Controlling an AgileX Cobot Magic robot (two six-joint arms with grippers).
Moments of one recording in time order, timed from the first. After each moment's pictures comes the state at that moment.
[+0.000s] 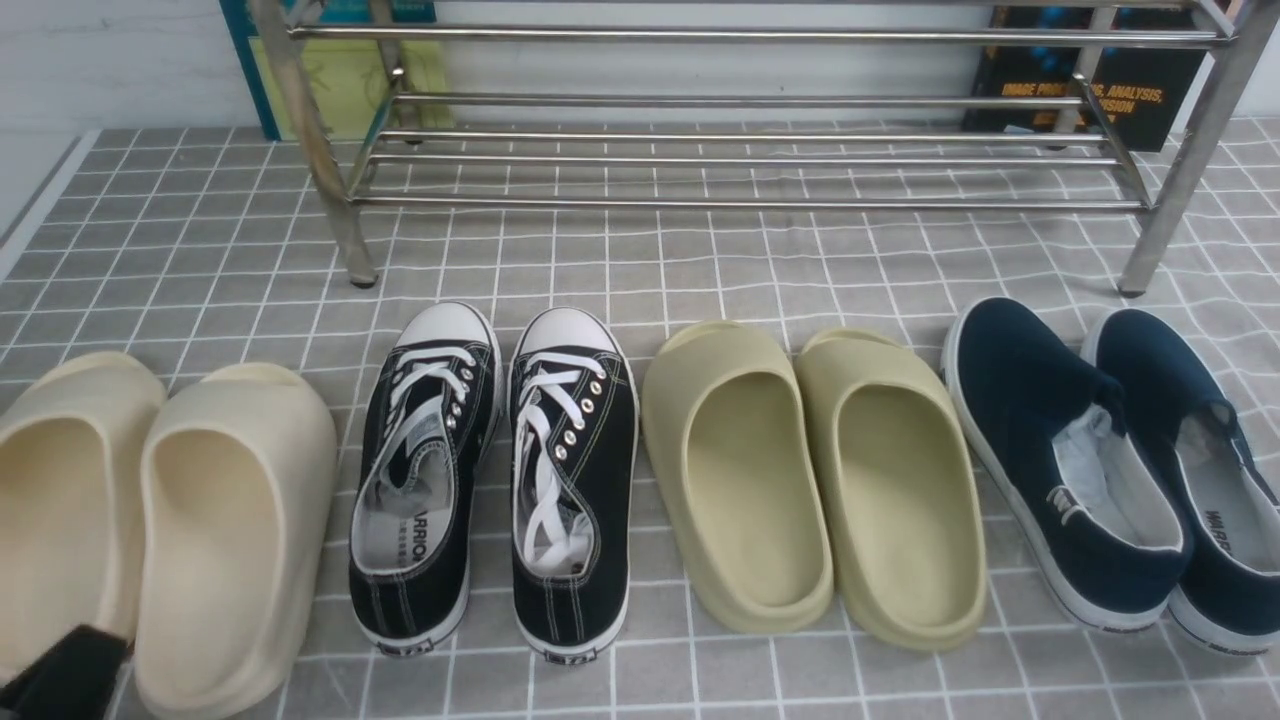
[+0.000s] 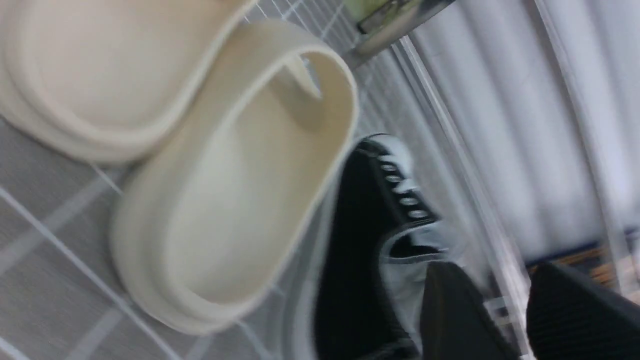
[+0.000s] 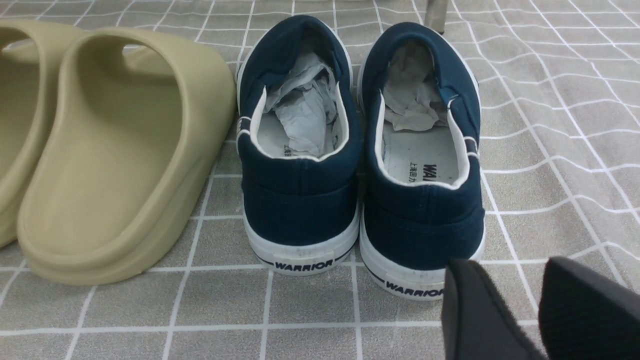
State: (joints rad) right arm 0.02 -0.01 0.02 -0.02 0.38 0.07; left arm 0.09 -0.01 0.03 -0.64 0.23 -0.64
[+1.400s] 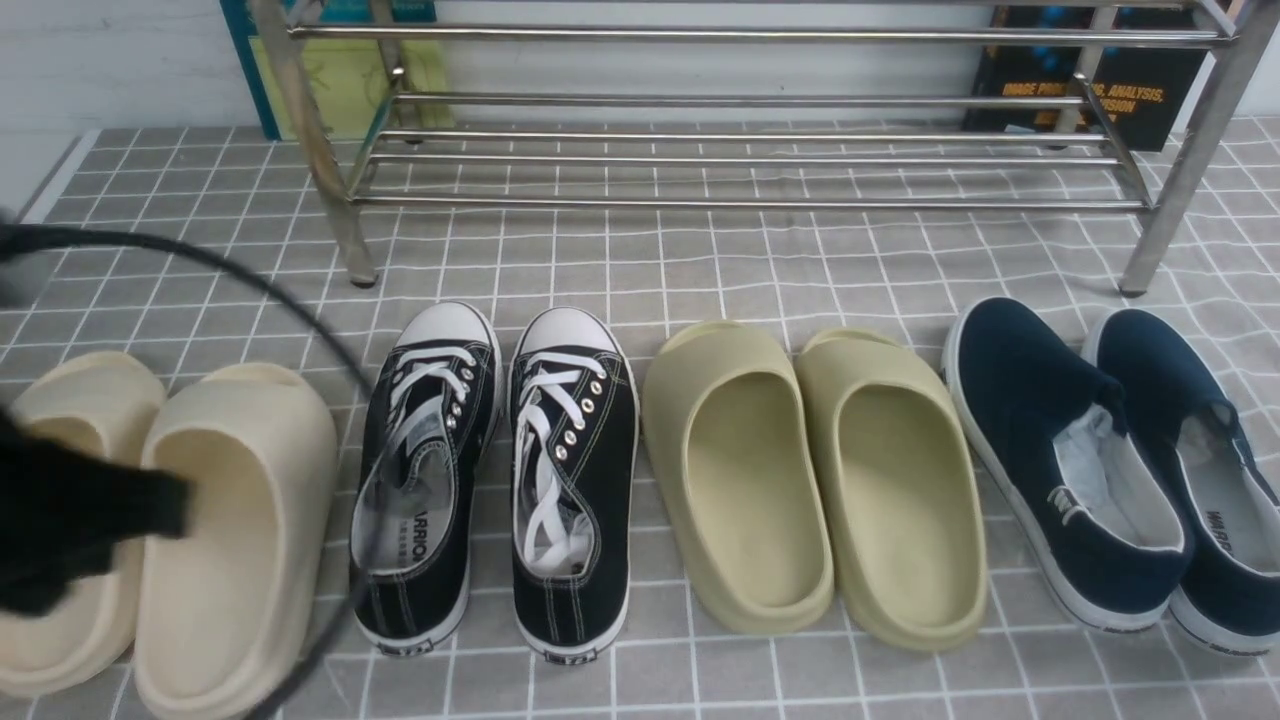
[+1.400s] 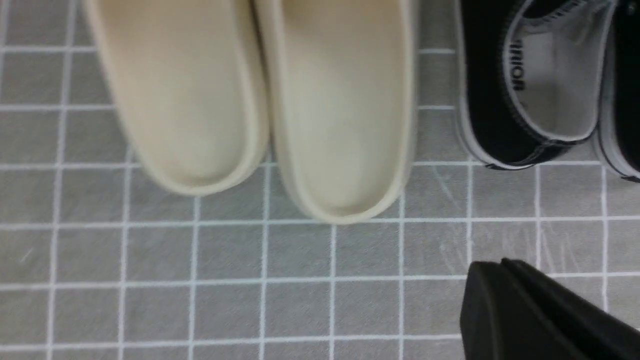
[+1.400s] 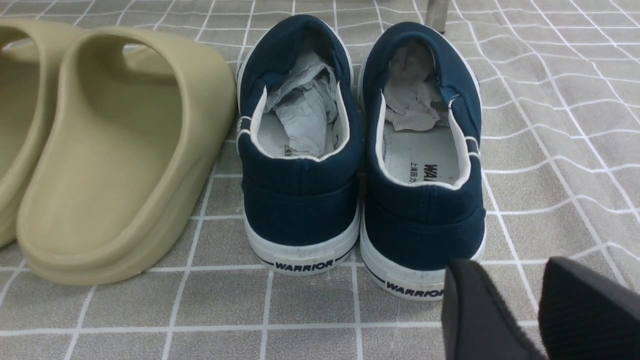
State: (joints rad) right arm 0.02 -0.01 0.02 -0.02 0.38 0.07; left arm -0.28 0.97 -0.93 0.09 1.12 -0.31
